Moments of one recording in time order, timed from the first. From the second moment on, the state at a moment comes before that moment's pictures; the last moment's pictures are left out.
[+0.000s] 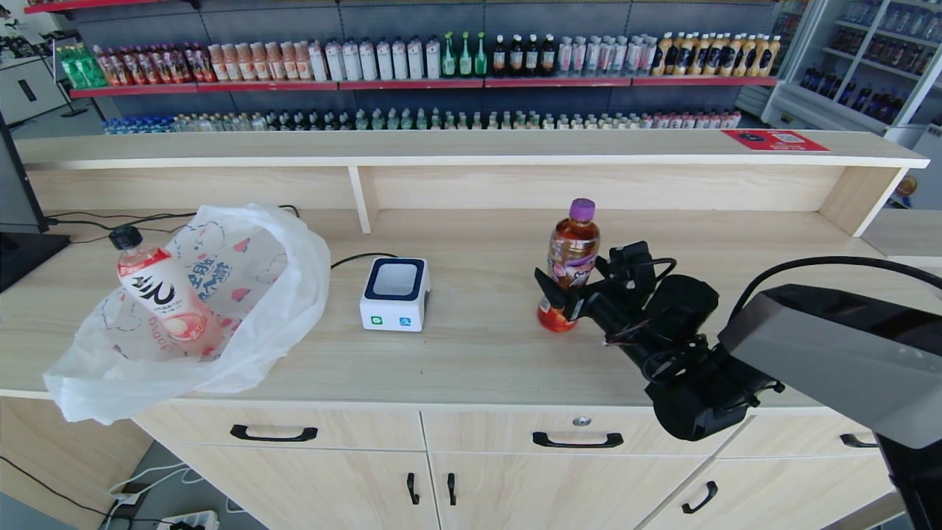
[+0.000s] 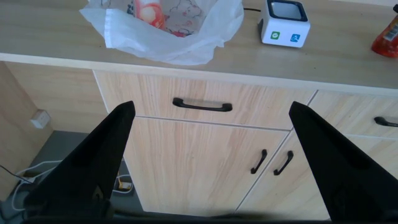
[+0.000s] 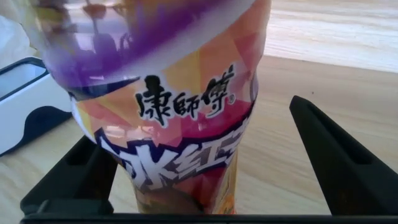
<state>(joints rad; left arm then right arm) 0.00 0.00 0.00 0.00 0.00 -0.01 0.35 2.38 -1.06 -1.57 0.11 -0.02</state>
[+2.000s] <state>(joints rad) 0.00 0.00 0.00 0.00 0.00 0.00 0.36 2.21 -0.99 -1.57 0.08 0.03</state>
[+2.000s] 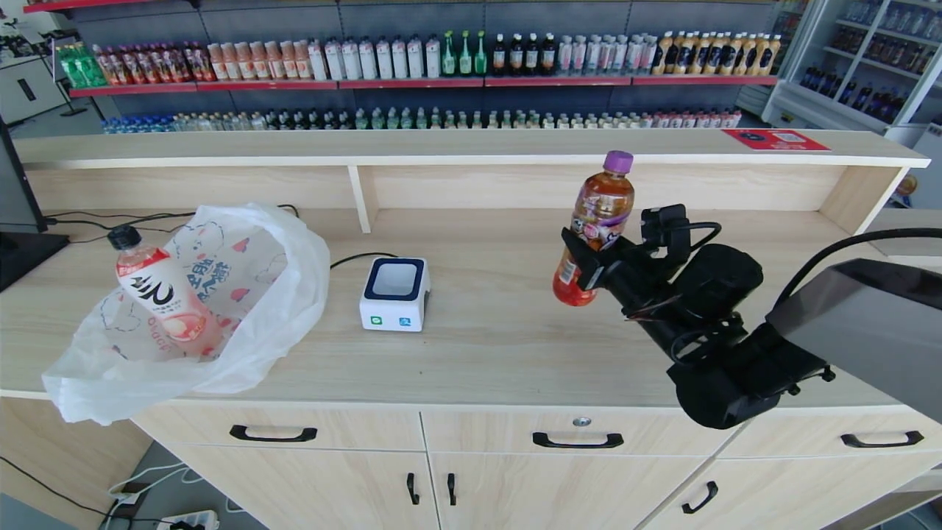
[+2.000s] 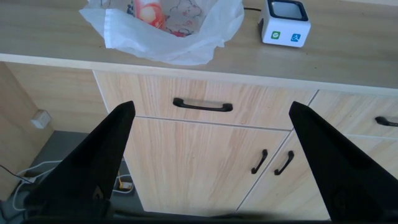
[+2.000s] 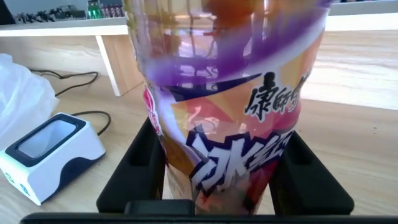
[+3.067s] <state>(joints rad) 0.00 0.00 0.00 0.00 0.00 0.00 0.61 1.80 -0.57 -1.57 0.07 0.05</state>
